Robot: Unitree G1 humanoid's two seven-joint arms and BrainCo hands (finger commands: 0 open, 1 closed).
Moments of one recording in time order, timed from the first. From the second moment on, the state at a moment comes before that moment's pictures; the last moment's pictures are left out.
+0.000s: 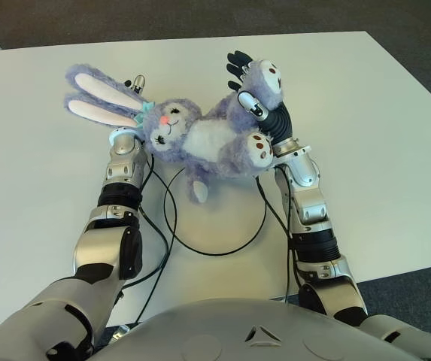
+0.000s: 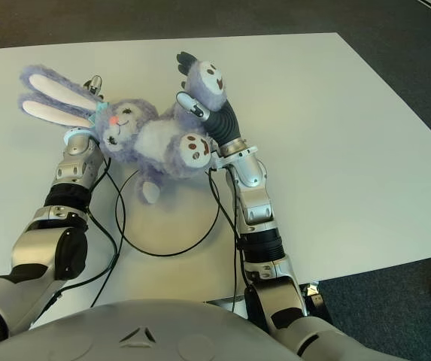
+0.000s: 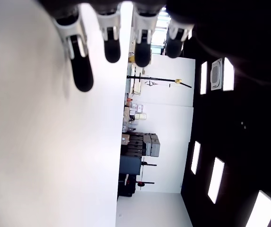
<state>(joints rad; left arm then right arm) -0.60 0.12 0.26 0.74 -0.13 -0.02 0.17 -0.32 -0.02 0.13 -0.04 0.10 -0.15 0.25</state>
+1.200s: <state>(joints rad) -0.60 0.12 0.26 0.74 -0.13 -0.03 0.17 -0.35 -0.04 0.12 0.15 0.08 -0.48 0.30</state>
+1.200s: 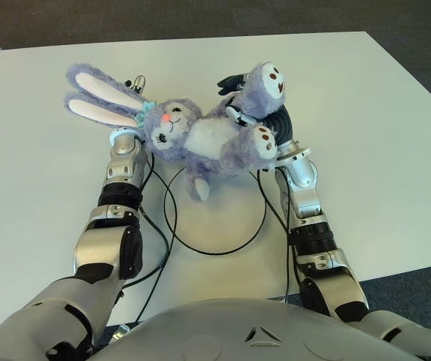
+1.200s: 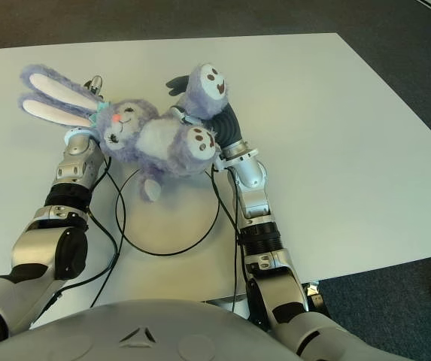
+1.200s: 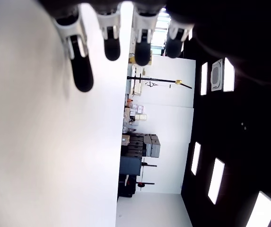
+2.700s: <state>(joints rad) -0.60 0.12 0.26 0.74 -0.13 -0.02 0.17 -0.21 -0.13 0.31 -0.03 0.18 -0.76 0.47</state>
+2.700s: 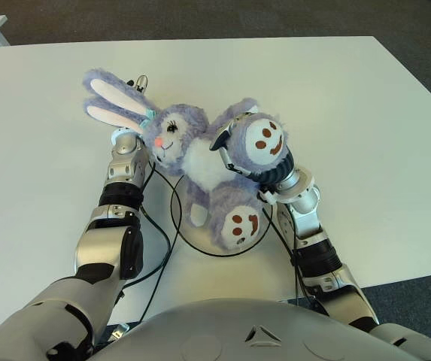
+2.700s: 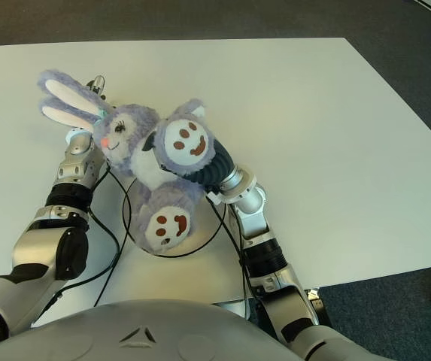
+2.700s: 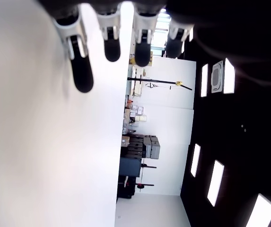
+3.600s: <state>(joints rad) -0.60 0.12 0.26 0.74 -0.13 -0.02 0.17 -0.12 -0.18 0.33 -0.16 0.19 -0.62 0.50</state>
